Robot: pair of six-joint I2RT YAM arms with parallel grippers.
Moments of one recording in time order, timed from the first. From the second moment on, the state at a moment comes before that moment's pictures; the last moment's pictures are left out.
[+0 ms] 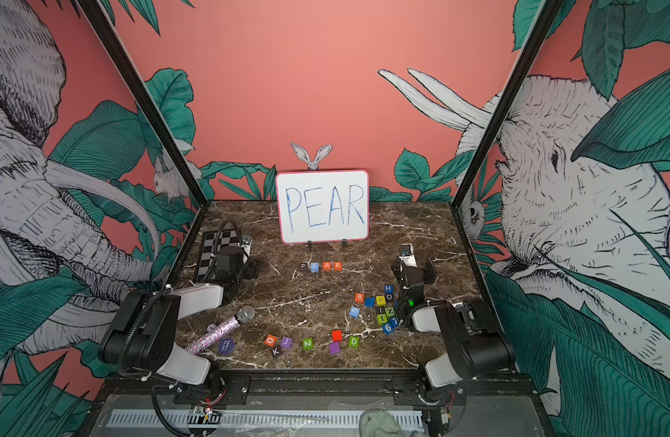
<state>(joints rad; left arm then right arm) -0.18 1.53 0.58 0.41 -0.25 0.26 0.24 1.49 0.32 0.96 0.49 -0.32</state>
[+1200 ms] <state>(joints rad) -0.09 1.56 0.40 0.79 -0.24 0.13 0.01 1.55 0.39 0.77 0.05 -0.09</state>
